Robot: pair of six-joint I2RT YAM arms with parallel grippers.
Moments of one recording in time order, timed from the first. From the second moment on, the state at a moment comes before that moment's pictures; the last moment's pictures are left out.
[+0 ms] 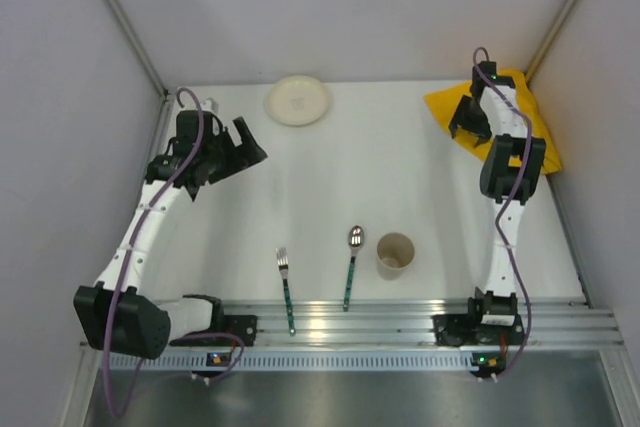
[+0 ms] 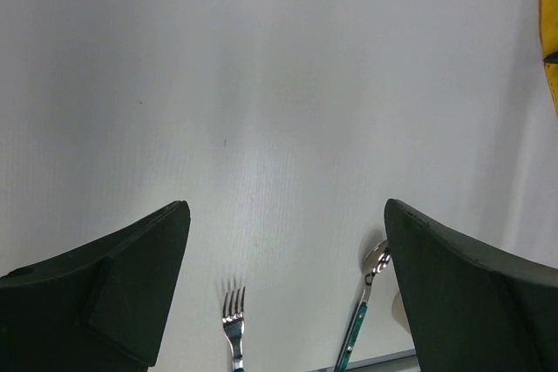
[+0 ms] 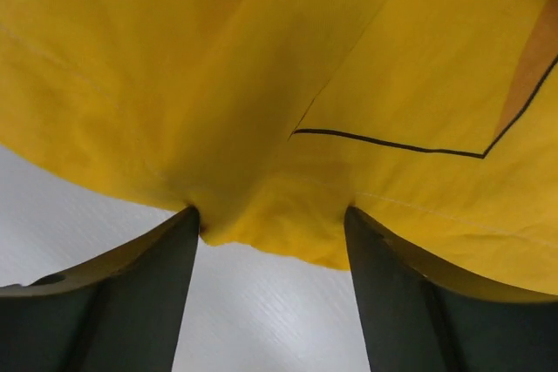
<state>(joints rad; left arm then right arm) -0.15 1.20 1.17 -0.66 0.12 -0.55 -0.09 2.53 2.34 -1.05 0.11 0.38</state>
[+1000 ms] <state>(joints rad) -0.26 1.79 1.48 -0.63 0.18 -0.58 0.42 2.08 1.72 -0.54 -0.60 0.75</state>
